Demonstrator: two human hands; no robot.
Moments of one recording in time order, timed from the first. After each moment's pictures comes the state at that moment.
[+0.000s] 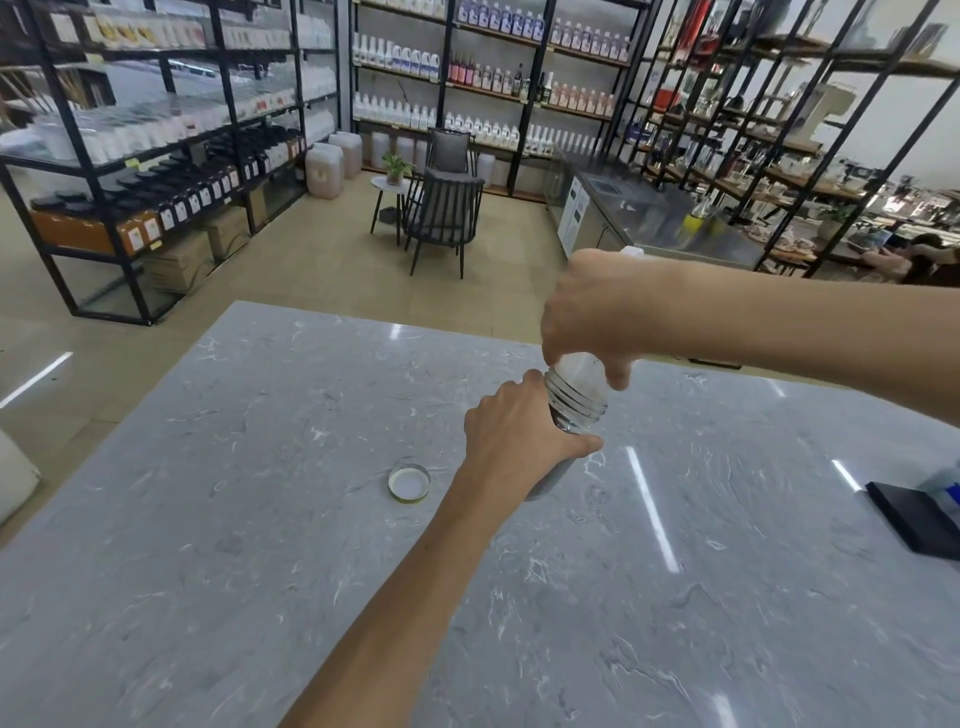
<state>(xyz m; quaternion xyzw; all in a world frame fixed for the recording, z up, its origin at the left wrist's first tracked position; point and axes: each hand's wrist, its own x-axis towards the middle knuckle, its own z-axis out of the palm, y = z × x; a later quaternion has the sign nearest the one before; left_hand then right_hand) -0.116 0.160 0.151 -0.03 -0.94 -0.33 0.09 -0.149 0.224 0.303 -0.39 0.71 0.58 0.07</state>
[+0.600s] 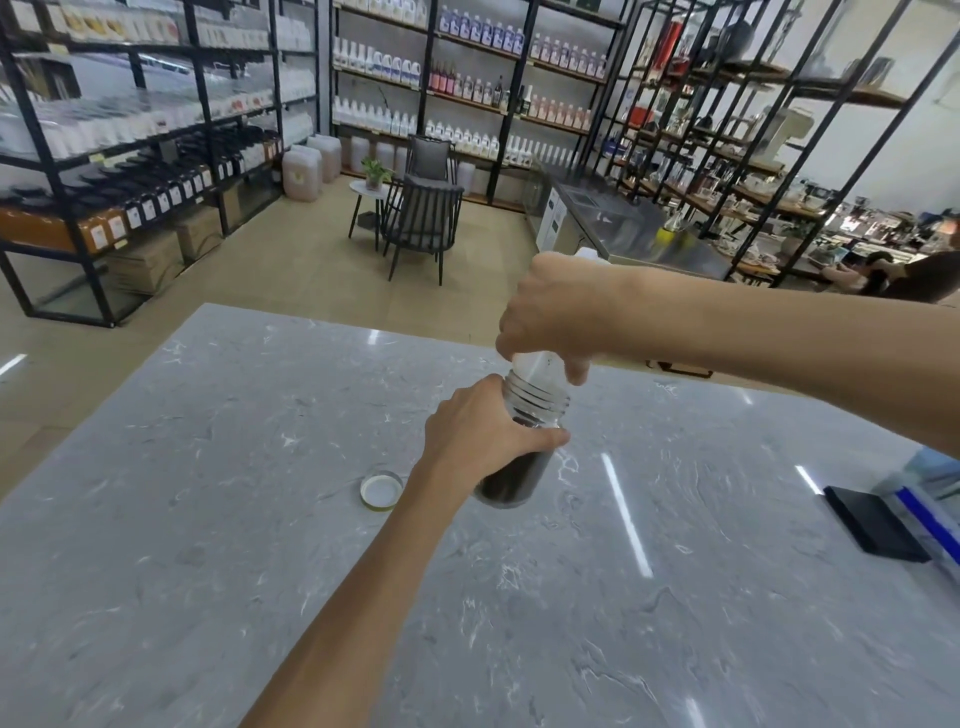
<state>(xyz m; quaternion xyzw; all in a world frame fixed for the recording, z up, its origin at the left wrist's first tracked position) -0.126 0.147 0.151 -0.02 -0.91 -0.41 0.03 -0.160 0.223 0.304 -0.42 0.70 0.58 0.01</state>
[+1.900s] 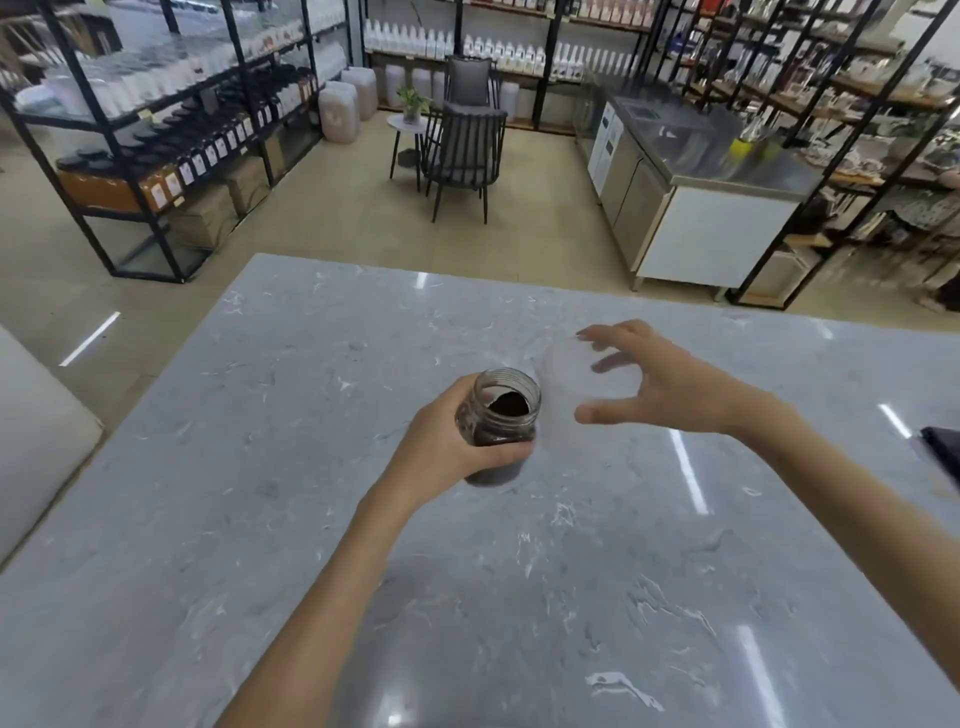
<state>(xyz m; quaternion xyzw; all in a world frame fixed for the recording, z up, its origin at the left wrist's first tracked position) -0.091 0.076 0.059 -0.06 -0.81 -0.59 0.01 -0.147 0.330 0.167 -0.22 0.93 -0.27 0.13</state>
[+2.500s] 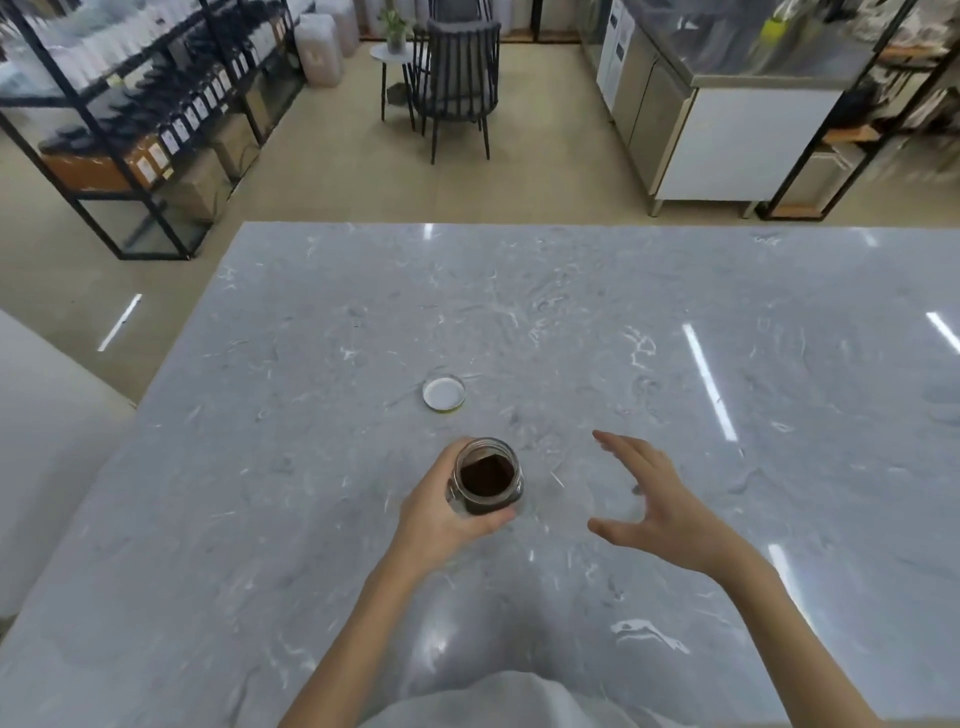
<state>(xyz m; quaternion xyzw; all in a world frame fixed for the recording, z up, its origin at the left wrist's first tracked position) -0.036 0.078 -0.051 0.01 -0.82 -0.58 -0.03 -0.056 0.365 -0.004 -0.16 0.91 -0.36 0.14</state>
